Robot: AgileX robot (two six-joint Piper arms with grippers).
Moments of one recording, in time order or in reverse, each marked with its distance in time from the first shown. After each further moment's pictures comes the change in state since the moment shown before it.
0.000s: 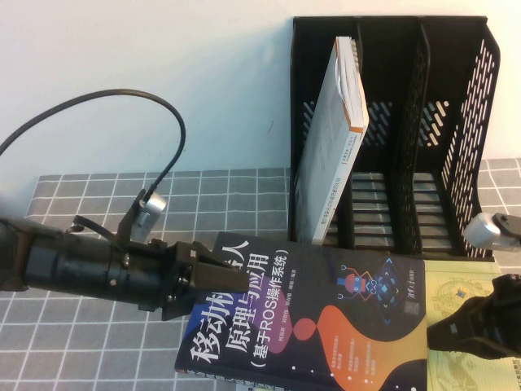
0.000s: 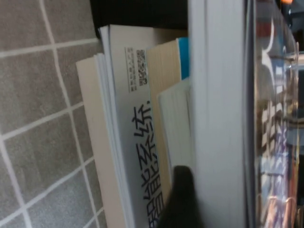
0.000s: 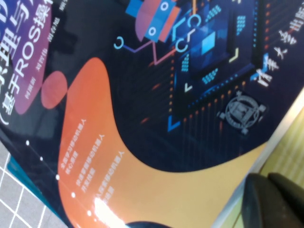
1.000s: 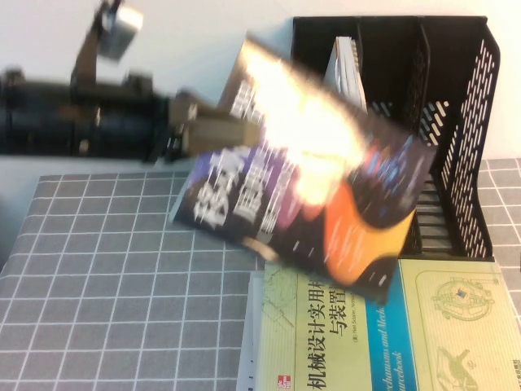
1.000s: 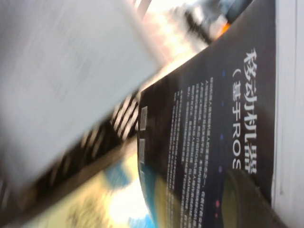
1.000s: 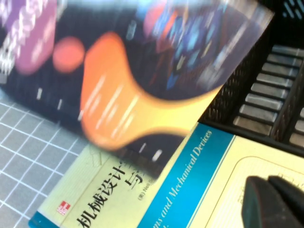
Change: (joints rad) right arm 0.002 -0.581 0.010 -0.248 -0.133 0.183; left arm -0.103 -0.351 -0.320 0.066 -0.057 -0.170
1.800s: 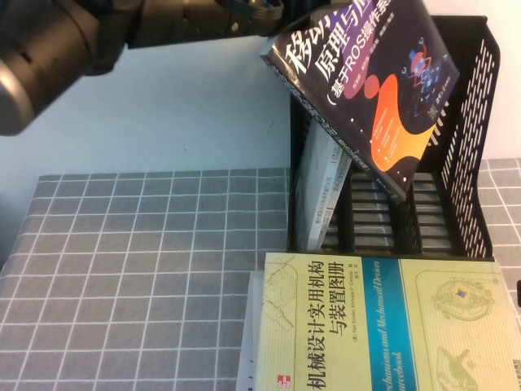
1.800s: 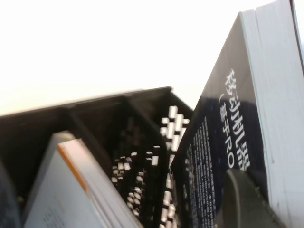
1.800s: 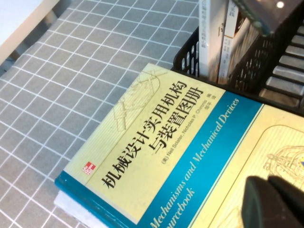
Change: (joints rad) right arm 0.000 -0.034 0.000 -0.009 0.123 0.004; left arm -0.281 0.248 -0.507 0.278 -0.544 -0.157
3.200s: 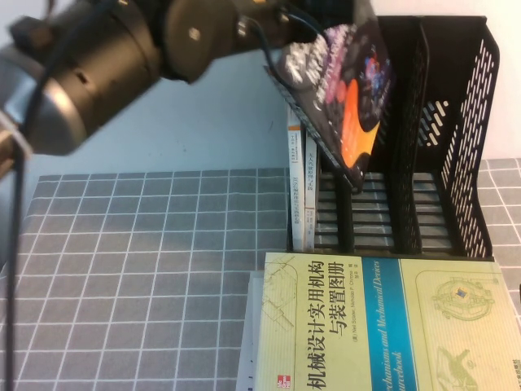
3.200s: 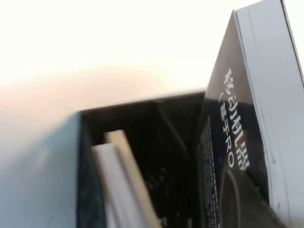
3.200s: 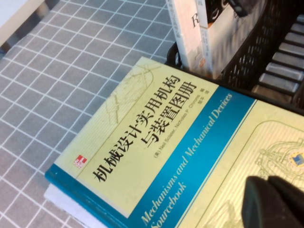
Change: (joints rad) right arm 0.000 0.000 0.000 -0.034 0.003 0.000; left arm -0.138 0.016 -0.006 0.991 -0.175 -0.847
